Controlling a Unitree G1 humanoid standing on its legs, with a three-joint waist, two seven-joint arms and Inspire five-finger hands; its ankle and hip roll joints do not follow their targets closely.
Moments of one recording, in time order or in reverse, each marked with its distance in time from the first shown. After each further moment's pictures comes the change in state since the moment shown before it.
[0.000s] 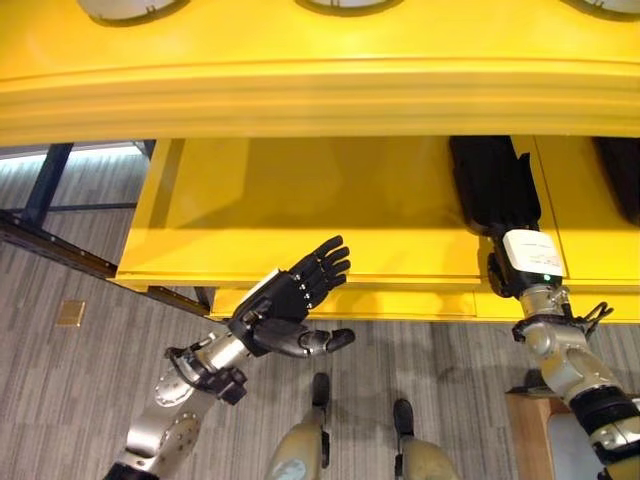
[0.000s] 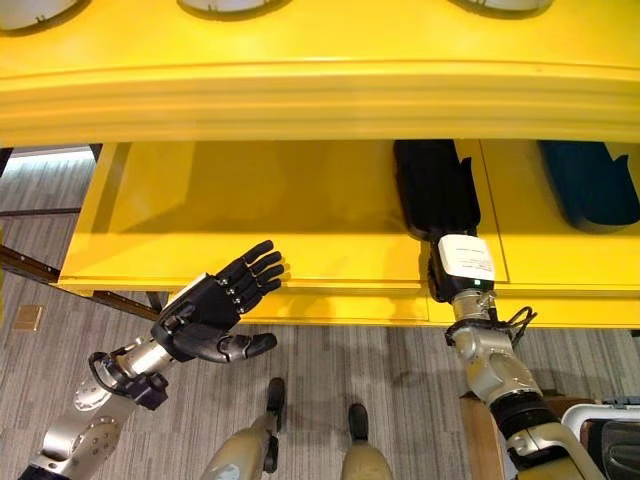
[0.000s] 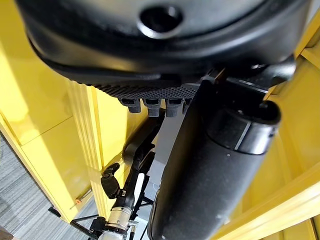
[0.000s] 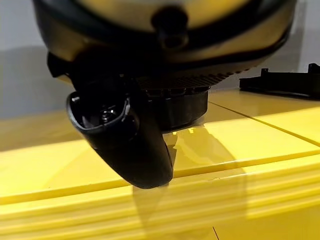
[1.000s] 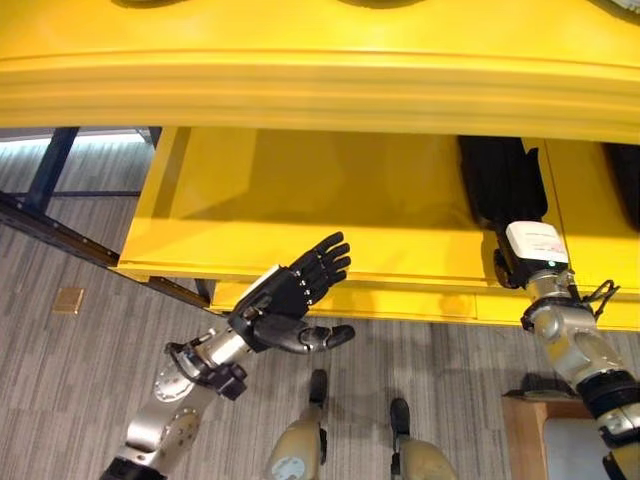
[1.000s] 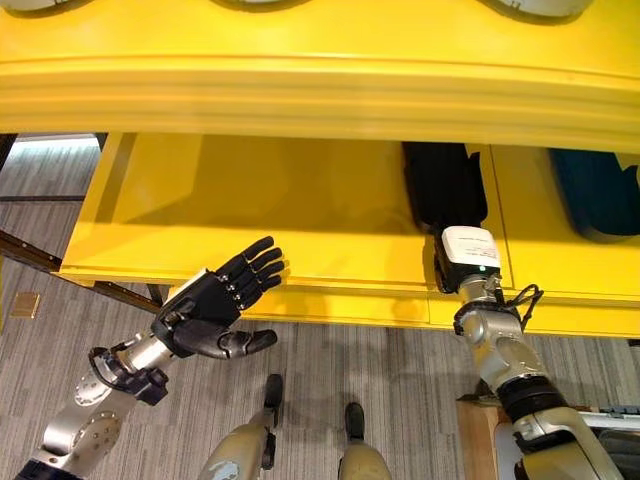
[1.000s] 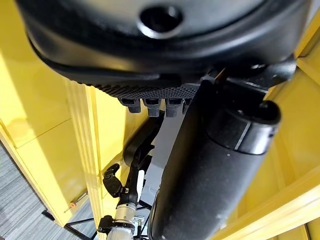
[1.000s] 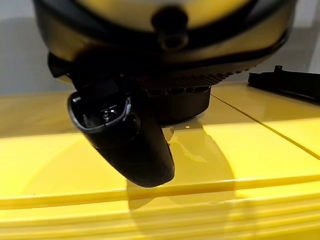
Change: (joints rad) left arm -0.024 0.000 0.000 0.009 0.000 0.001 -0.002; right arm -0.068 -0.037 0.012 -0.006 0.003 0.042 0.169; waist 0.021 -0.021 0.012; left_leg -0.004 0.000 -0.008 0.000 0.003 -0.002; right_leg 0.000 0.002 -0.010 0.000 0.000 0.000
